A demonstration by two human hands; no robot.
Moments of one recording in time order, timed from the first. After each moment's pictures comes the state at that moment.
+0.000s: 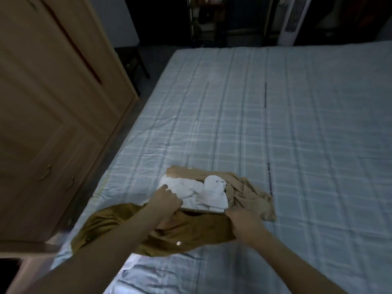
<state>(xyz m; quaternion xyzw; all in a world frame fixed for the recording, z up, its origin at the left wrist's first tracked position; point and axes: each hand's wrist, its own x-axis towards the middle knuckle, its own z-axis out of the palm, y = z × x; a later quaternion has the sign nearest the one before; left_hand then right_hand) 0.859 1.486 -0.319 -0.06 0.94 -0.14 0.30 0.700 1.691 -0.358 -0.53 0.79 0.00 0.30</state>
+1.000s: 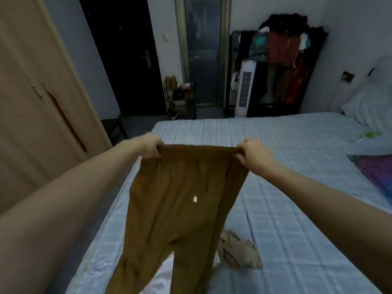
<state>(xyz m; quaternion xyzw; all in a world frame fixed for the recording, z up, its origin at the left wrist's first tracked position) 0.750 1.369 0.002 -0.24 0.96 -0.01 0.16 0.567 1.634 -0.055 -0.45 0.88 -0.12 -0.09</state>
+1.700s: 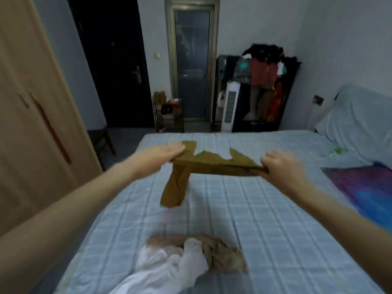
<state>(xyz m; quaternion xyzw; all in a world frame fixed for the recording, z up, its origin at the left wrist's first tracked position) 0.801 1.420 -0.004 0.01 1.00 0.00 -0.10 0.591 1.743 -0.025 -0.50 0.79 -0.10 -0.34</state>
